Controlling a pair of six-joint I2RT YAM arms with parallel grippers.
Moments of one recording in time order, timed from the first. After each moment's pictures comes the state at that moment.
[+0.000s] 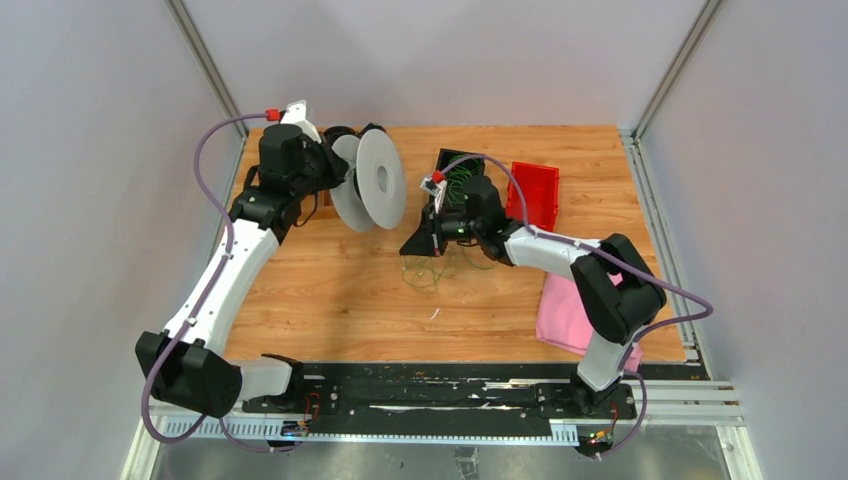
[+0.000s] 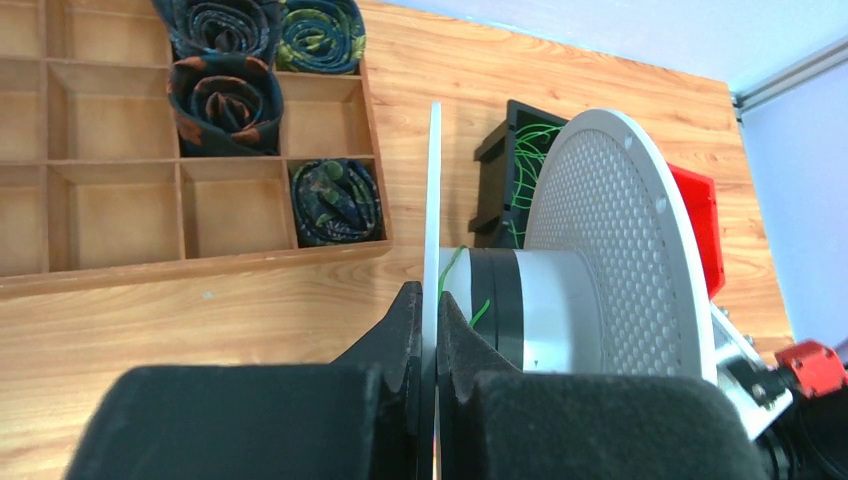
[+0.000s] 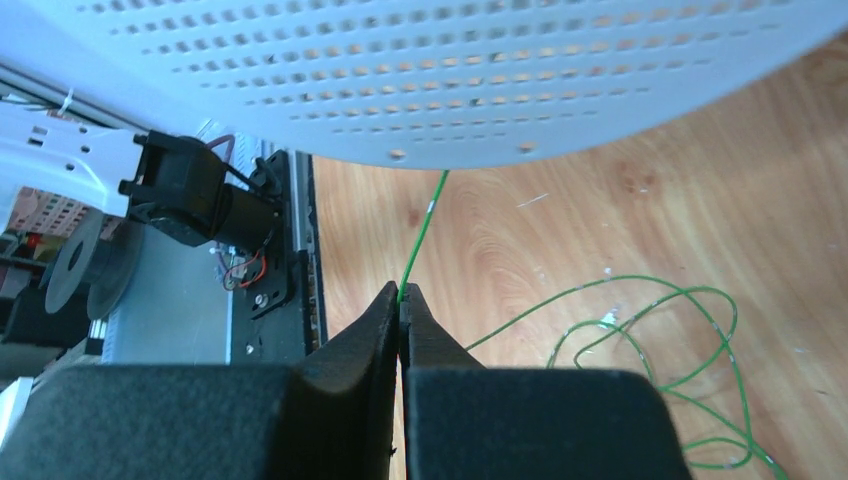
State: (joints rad) left arm -0.24 1.26 1.26 -0.35 0.02 -0.42; right arm 0.62 1.76 1.04 0.37 -0.87 0.37
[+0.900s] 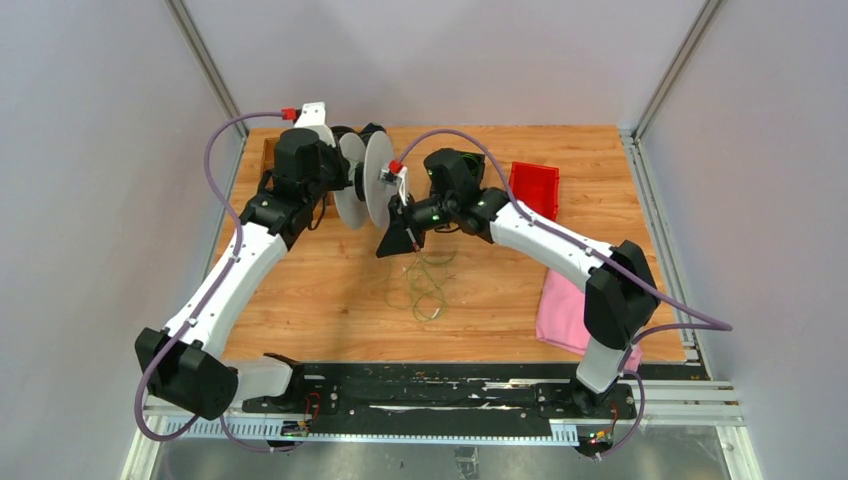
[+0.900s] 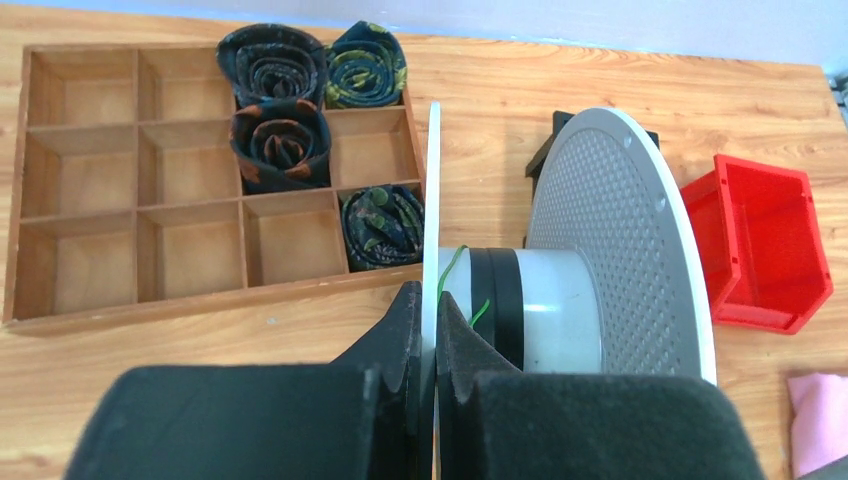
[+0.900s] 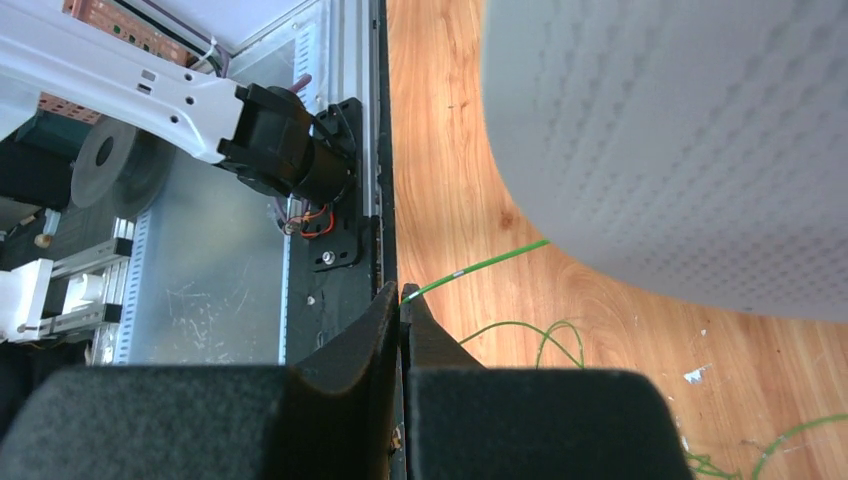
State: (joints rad) left arm -0.31 1.26 1.25 -0.32 -0.16 -0.29; right arm 0.79 1.75 1.43 -0.21 -0.89 0.14
